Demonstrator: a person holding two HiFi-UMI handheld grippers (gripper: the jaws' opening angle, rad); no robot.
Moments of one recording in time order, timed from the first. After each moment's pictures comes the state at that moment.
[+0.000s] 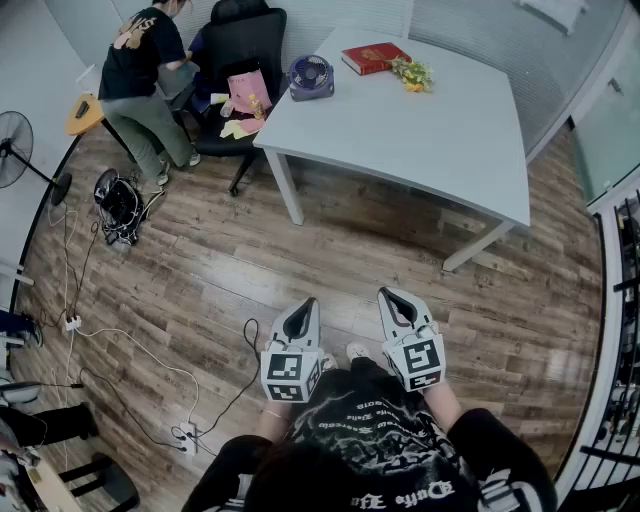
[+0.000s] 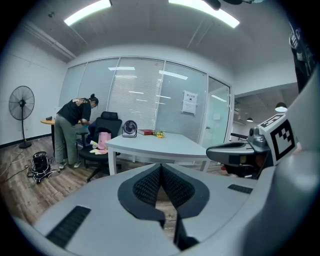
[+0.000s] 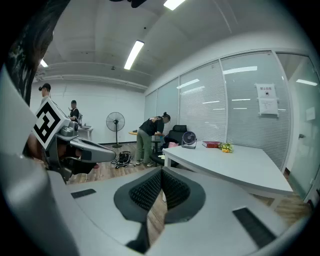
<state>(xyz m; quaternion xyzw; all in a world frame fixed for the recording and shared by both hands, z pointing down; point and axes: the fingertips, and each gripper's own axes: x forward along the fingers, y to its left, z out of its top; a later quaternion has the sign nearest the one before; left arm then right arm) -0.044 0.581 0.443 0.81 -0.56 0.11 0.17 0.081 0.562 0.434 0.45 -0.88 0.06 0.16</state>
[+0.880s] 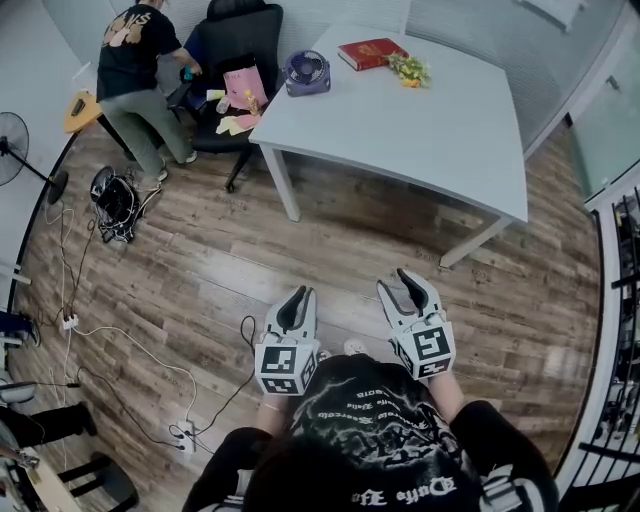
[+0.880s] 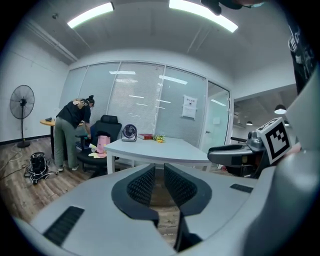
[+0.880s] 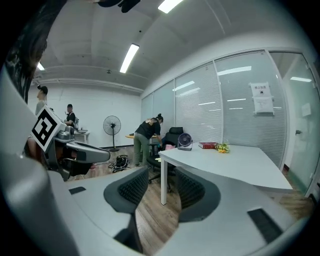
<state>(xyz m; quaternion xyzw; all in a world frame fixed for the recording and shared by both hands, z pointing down) -0.051 0.564 0.438 0.81 -0.56 0.08 0.16 0.095 0.540 0.433 0.47 -0.87 0.07 0.14</state>
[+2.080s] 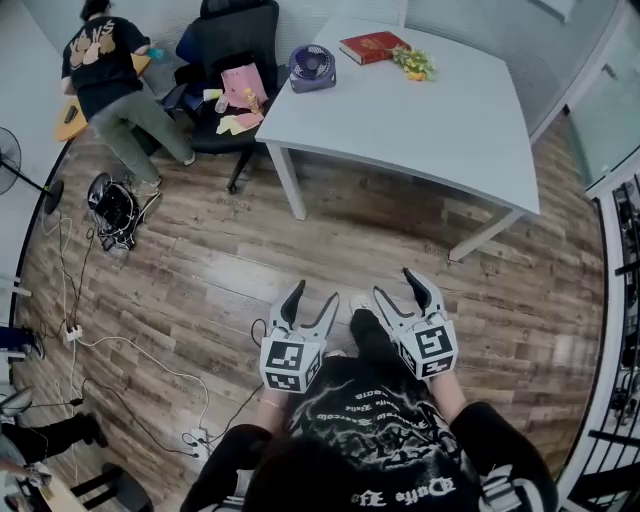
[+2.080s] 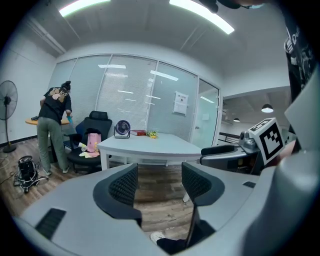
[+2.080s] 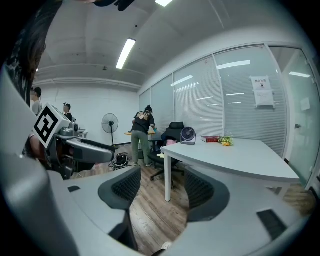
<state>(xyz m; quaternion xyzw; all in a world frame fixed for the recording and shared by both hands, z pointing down) -0.084 0.551 0.456 0.85 -0.50 0.11 0.16 0.043 0.538 0.463 0.47 -0.86 0.10 0.15</state>
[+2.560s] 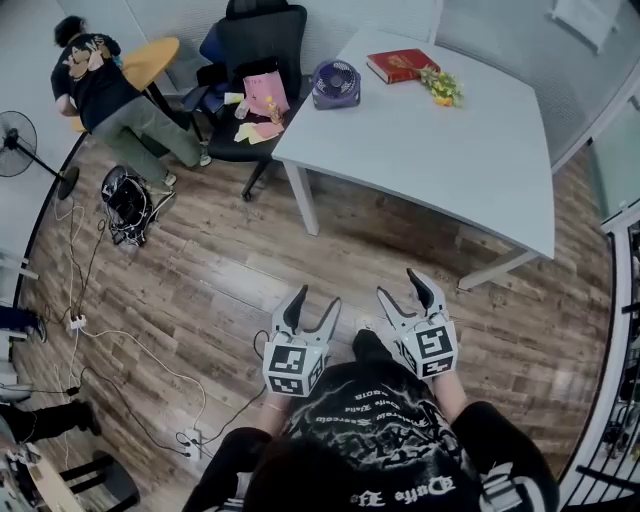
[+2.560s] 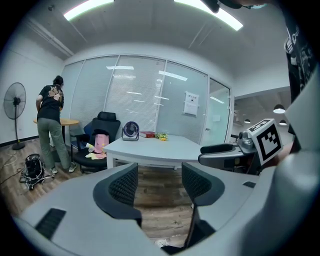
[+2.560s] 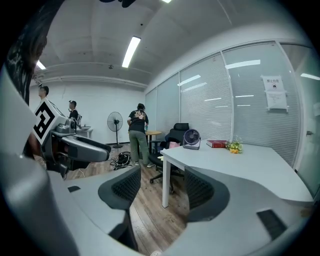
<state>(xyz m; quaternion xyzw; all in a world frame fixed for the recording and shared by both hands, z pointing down) -0.088 0.473 0.452 0.82 -0.54 0.10 0.16 0.040 0.438 0.458 0.44 -0.88 0.07 0.16</state>
